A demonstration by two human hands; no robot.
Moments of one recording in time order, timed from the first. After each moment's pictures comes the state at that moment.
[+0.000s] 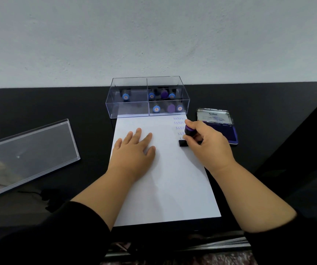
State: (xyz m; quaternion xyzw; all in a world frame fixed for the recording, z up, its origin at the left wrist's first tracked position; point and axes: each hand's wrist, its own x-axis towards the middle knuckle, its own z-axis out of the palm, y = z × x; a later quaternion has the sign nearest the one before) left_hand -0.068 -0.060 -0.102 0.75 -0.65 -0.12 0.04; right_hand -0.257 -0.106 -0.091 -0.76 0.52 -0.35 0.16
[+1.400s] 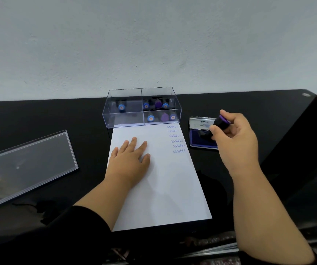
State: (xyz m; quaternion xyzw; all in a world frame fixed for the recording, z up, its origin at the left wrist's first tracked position) left_hand -0.069 -0.059 -0.097 0.75 -0.64 -0.12 0.04; right_hand -0.293 -0.082 -0.042 -0.57 0.53 -0.55 0.30
